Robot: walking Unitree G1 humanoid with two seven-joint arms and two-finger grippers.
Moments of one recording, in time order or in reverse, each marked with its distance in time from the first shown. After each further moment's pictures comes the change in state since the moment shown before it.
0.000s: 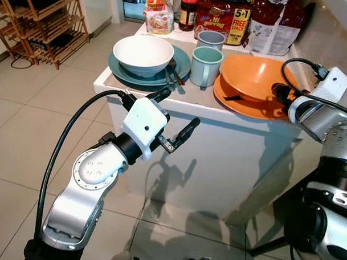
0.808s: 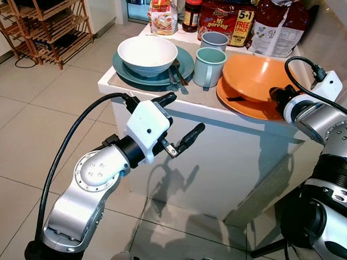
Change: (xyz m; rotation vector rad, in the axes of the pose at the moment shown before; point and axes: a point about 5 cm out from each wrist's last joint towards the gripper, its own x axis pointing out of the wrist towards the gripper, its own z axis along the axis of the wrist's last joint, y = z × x) left arm 0.001 -0.008 0.001 -0.046 -0.004 -0.056; right arm 0.001 0.006 -0.005 0.092 0.059 0.037
